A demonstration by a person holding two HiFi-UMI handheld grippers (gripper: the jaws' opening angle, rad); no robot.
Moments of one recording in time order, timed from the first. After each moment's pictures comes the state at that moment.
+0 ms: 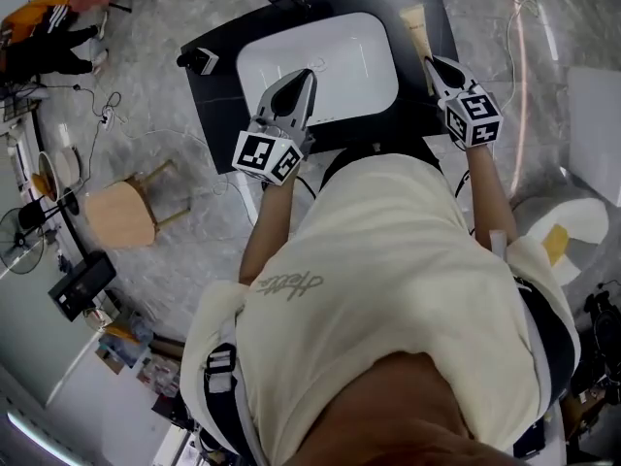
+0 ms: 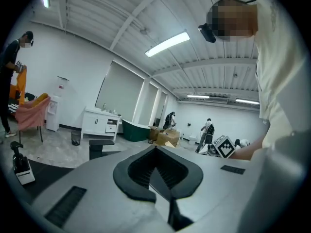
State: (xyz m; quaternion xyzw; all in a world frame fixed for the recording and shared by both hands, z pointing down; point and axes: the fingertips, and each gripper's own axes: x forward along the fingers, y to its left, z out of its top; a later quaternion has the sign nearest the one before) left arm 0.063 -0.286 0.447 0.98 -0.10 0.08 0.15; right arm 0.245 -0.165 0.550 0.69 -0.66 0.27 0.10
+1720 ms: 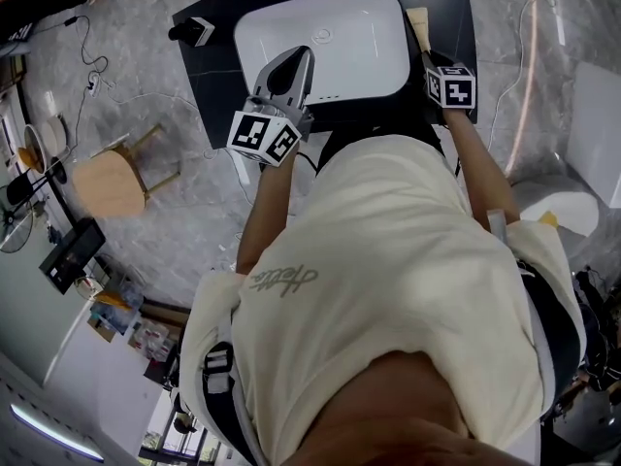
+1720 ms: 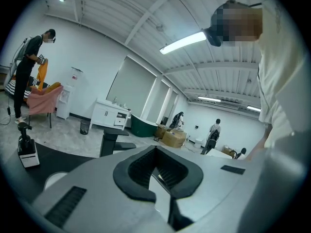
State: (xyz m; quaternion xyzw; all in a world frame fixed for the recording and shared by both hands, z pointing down) left arm 0.051 -0.333 0.488 0.96 -0.14 0.09 0.21; right arm 0.232 -0.167 0.722 0.67 -0.53 0.47 0.21
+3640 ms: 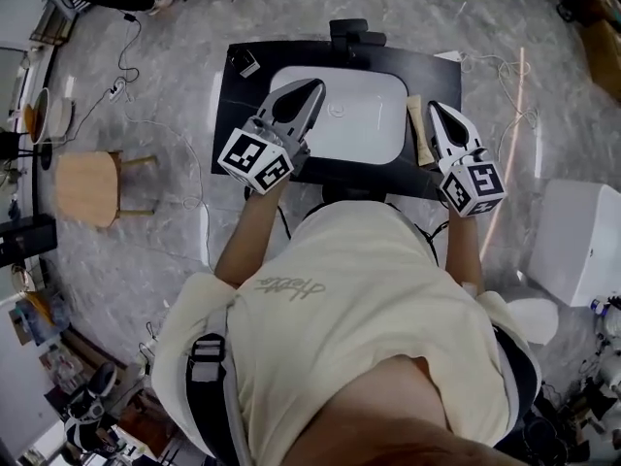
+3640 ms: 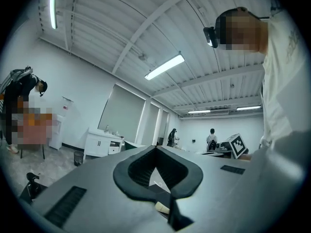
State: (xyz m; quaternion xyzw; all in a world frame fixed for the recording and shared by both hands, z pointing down) left arm -0.009 -0.287 0.328 0.98 -0.14 -0.04 0.11; right arm 0.152 -0.185 0.364 0.66 -0.74 0.13 0.01
